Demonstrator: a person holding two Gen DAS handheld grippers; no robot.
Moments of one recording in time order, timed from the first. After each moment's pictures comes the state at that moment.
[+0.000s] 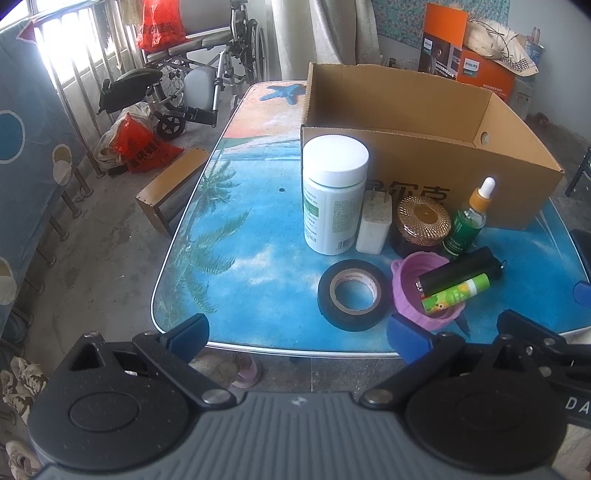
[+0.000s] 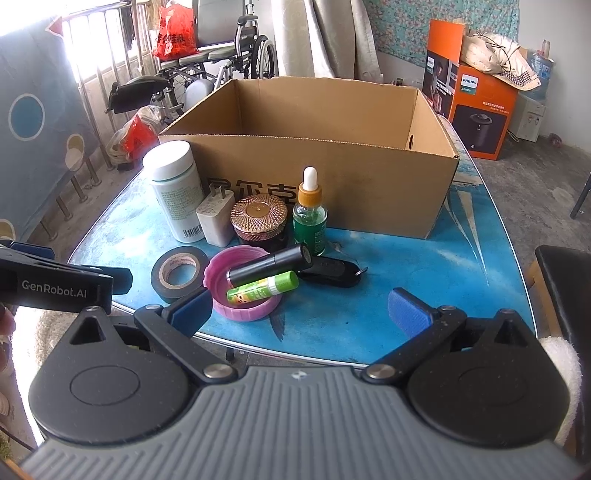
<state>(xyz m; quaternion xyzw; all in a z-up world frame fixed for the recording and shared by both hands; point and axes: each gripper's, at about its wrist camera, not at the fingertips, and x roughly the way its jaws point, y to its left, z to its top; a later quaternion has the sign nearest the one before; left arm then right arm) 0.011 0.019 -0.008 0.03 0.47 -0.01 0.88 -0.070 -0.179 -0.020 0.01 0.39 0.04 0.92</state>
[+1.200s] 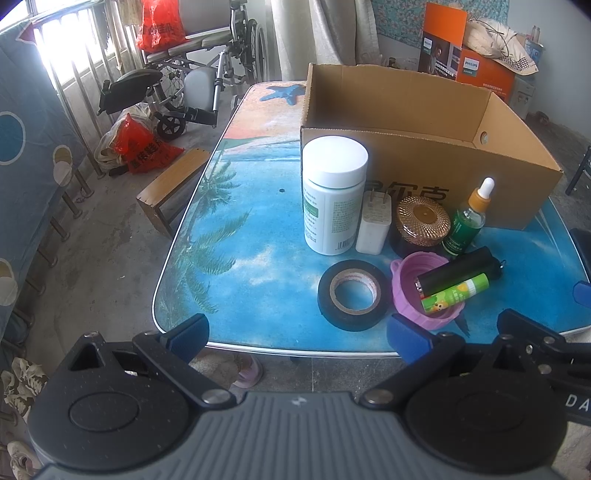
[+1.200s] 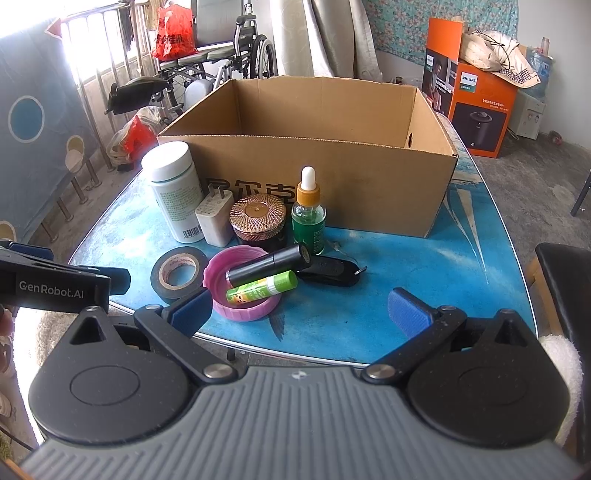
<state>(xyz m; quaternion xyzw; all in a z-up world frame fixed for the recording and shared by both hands) 0.009 0.018 -0.006 0.04 0.47 0.00 0.88 -0.070 -0.181 -0.019 0.01 0.39 0.04 0.92</state>
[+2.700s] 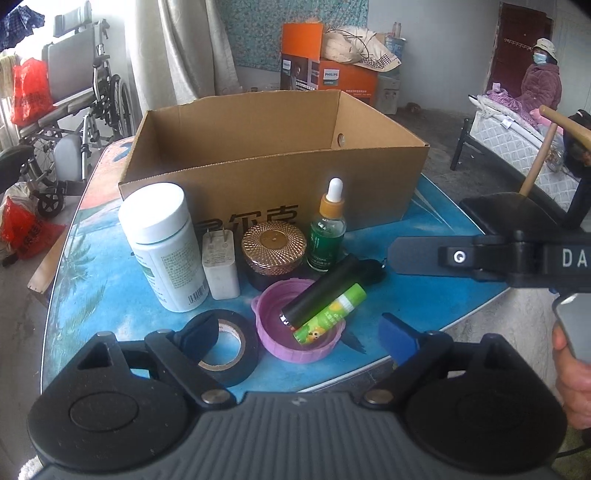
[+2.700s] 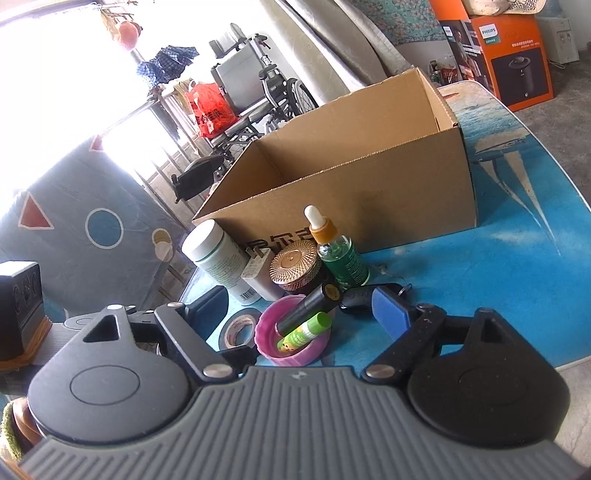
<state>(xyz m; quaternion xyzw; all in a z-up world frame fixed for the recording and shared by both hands) 0.016 -0.040 -0.025 0.08 0.39 -0.23 0.89 -0.058 -0.262 -0.039 0.24 0.34 0.15 0.90</state>
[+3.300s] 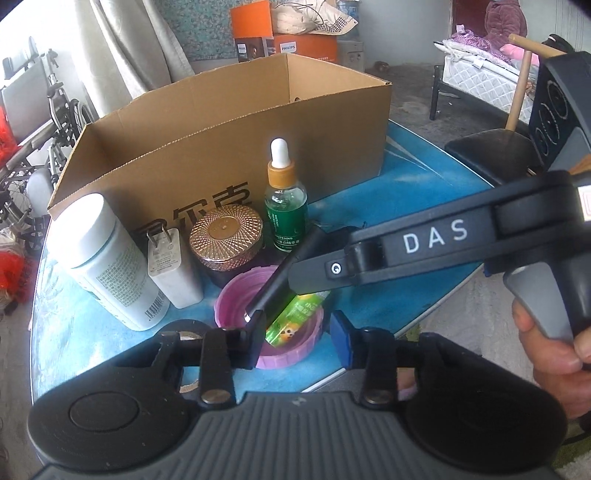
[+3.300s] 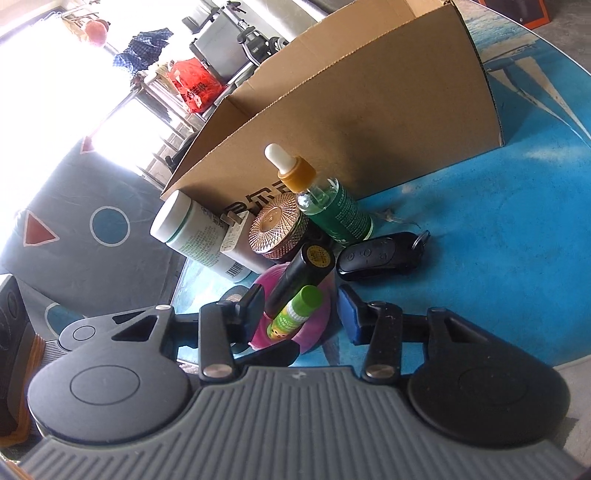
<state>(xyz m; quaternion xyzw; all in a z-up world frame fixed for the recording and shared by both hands) 0.023 -0.080 -0.054 0.18 0.40 -0.25 0.86 -0.012 -0.252 -0.101 0.31 0.40 0.16 0.85</state>
